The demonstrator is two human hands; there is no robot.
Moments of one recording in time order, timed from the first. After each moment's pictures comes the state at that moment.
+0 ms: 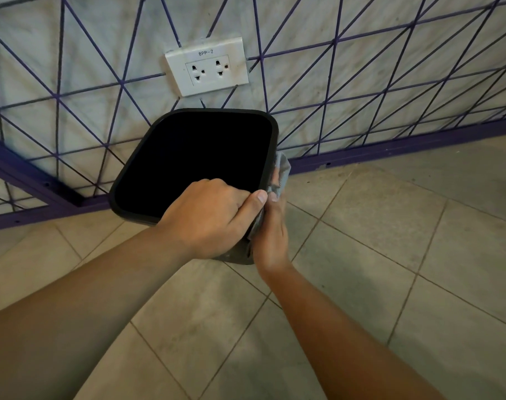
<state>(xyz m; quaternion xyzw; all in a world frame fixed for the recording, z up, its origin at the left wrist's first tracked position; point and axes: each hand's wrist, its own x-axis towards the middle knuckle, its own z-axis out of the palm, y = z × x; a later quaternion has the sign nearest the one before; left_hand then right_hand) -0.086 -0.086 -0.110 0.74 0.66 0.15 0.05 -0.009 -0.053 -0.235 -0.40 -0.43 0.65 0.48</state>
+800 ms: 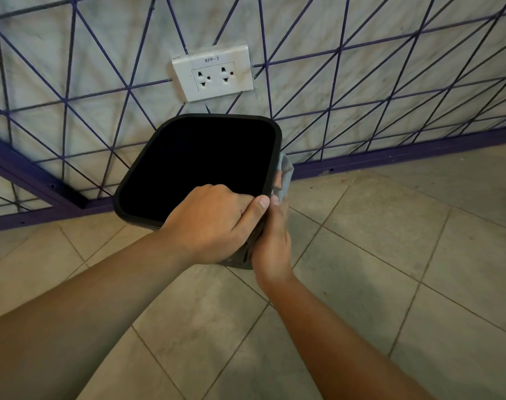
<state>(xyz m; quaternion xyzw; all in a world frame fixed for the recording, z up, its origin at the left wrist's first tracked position) -0.088 -0.086 -0.111 0.74 0.65 0.14 0.04 -0.007 -0.055 -0.225 -0.40 -0.43 0.65 0.47</state>
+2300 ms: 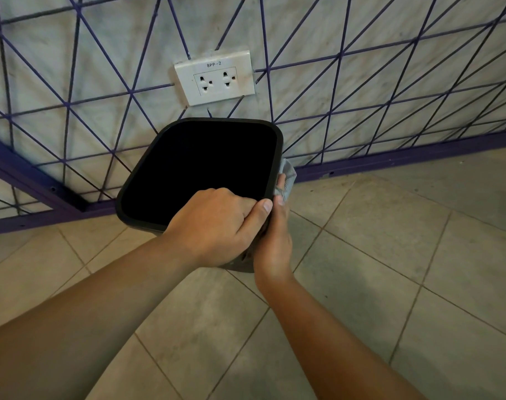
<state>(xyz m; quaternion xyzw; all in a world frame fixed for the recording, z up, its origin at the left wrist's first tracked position) -0.090 -0.085 -0.113 0.74 0.66 0.14 0.06 -0.014 -0.054 -0.226 -0.38 -0.37 0.70 0.49</state>
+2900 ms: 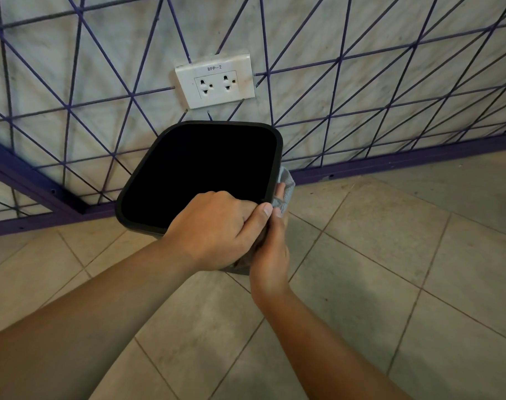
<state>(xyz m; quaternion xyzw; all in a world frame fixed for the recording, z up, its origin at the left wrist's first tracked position) -0.090 -0.086 -0.112 0.74 0.66 0.14 0.05 -0.014 -0.070 -0.226 -0.41 -0.36 0.69 0.47</state>
